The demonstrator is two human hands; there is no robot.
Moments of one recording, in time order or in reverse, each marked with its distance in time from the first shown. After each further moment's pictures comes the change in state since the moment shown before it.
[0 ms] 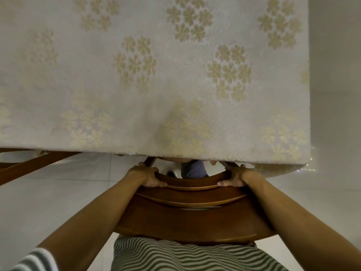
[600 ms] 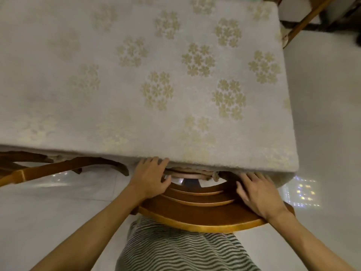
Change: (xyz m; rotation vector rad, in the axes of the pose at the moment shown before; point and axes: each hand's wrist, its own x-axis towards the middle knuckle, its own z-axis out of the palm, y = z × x) left_hand -0.111 -0.027 0.022 -0.021 0.970 0.356; right_hand -0.144 0.004 0.051 -0.156 1.106 -0.284
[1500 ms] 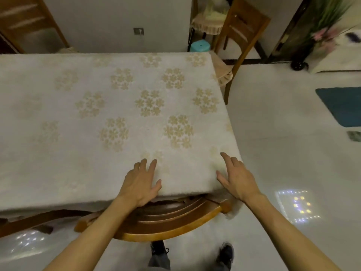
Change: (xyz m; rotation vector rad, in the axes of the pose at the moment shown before) left_hand 0.063 0.114 -0.068 0.132 0.054 0.003; right_hand 0.022 0.096 -0.058 0.295 0.182 0.243
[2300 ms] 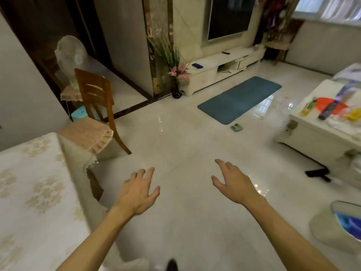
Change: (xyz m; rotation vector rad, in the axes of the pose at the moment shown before) left_hand 0.184 0.524 -0.069 0.193 0.167 0.569; right_hand -0.108 0.459 -0.179 0.103 0.270 0.496
